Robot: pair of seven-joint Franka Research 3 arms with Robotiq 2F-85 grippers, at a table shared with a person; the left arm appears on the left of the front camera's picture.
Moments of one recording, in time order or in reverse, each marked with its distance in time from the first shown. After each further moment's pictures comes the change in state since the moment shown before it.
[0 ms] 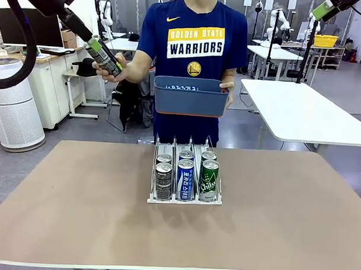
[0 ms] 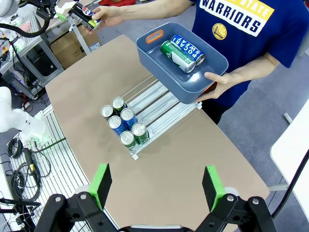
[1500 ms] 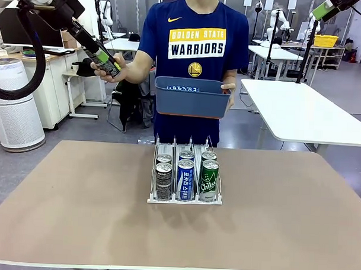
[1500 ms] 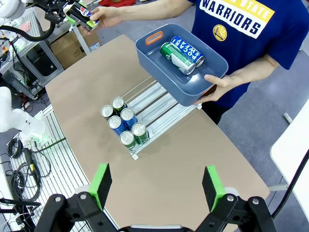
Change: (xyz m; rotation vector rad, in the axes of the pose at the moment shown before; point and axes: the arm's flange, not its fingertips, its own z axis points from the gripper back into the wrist) left arm -0.009 0.007 -0.028 -0.063 -0.029 -0.012; right arm 0.000 0.000 0.000 0.000 0.000 0.000
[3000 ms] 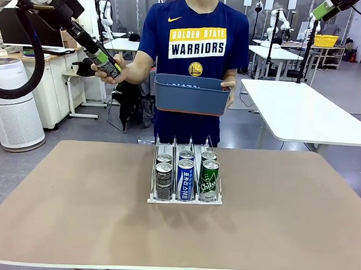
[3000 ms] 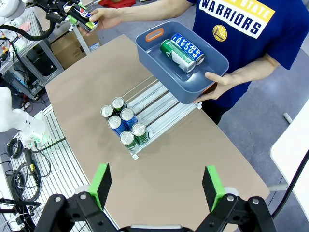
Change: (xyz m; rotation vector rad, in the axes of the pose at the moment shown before) left arm -0.001 0.001 0.000 -0.003 0.015 0.006; right arm 0.000 0.000 0.000 0.000 0.000 0.000
